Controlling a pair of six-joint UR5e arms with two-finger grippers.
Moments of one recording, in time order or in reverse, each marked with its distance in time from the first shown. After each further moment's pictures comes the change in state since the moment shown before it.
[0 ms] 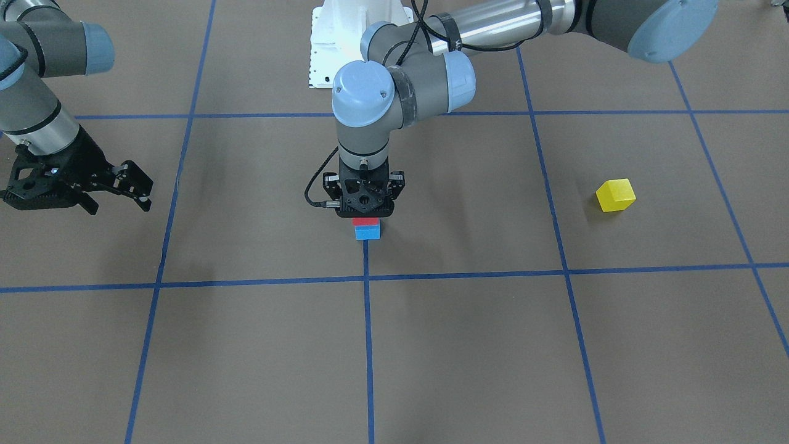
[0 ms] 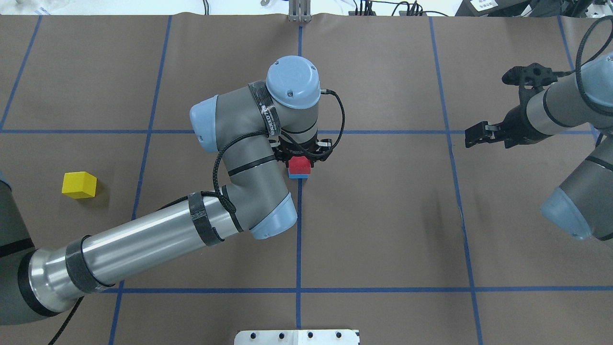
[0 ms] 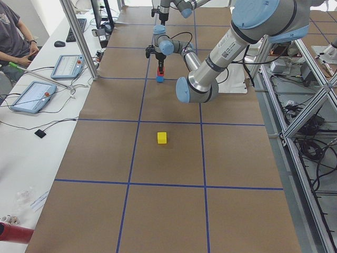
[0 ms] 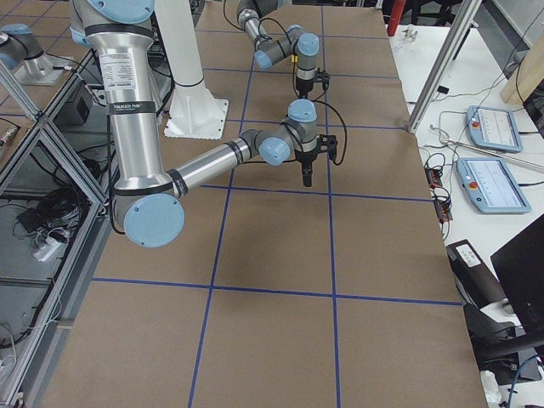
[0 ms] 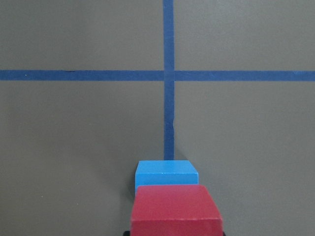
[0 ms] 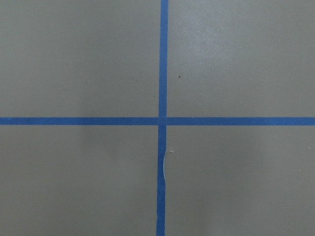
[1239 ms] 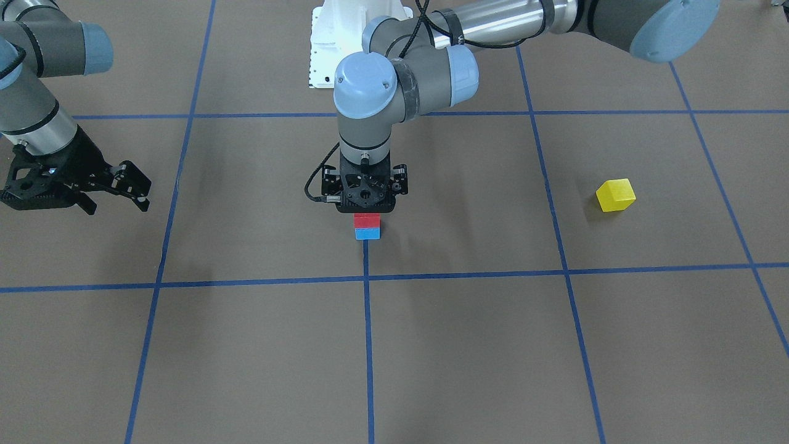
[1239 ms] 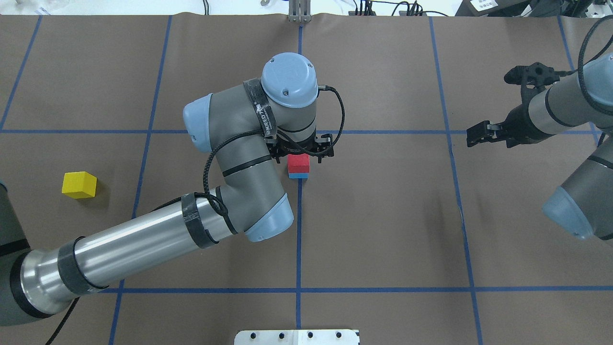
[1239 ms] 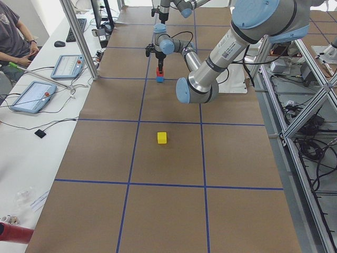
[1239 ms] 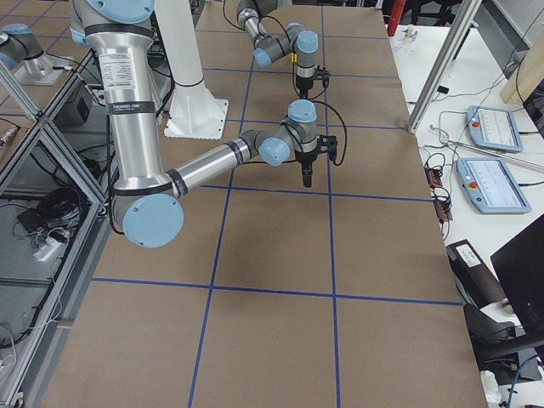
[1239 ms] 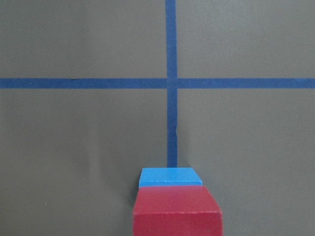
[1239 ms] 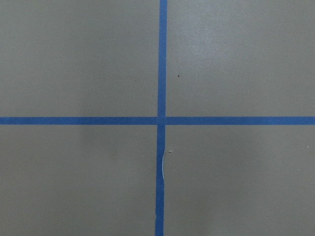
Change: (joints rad) left arm -0.006 0.040 -0.104 0.033 0.010 0.001; right arm 0.011 -0.008 0.000 0.000 0.002 -0.004
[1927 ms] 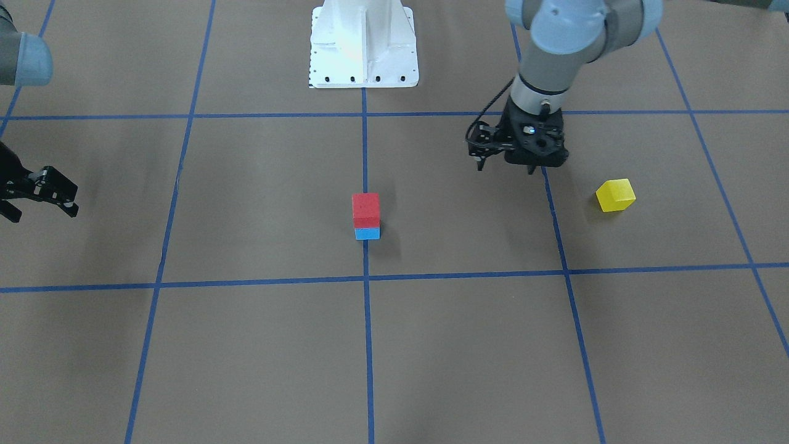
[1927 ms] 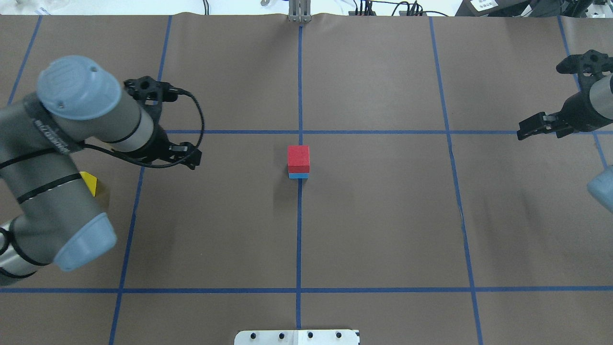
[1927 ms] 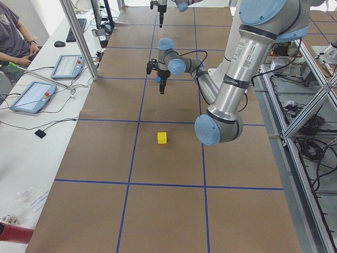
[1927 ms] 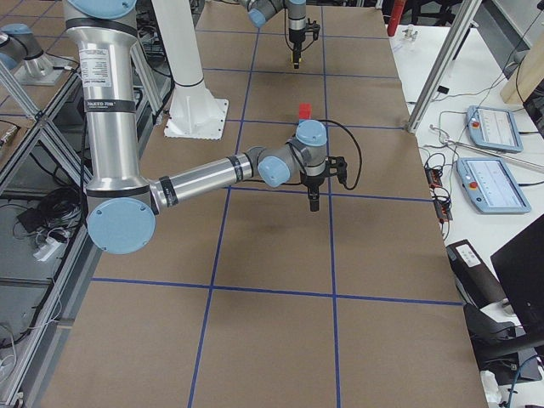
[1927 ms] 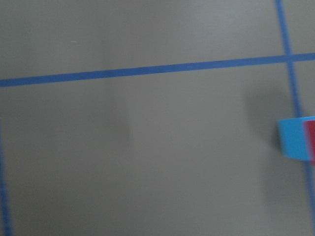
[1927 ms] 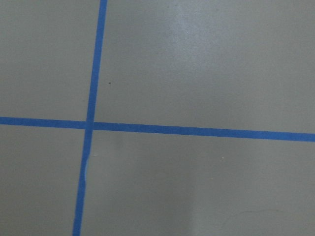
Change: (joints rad) left arm -0.182 0.636 -0.510 -0.073 -0.058 0.246; right arm 0.175 -0.073 -0.065 0.000 0.112 -0.272
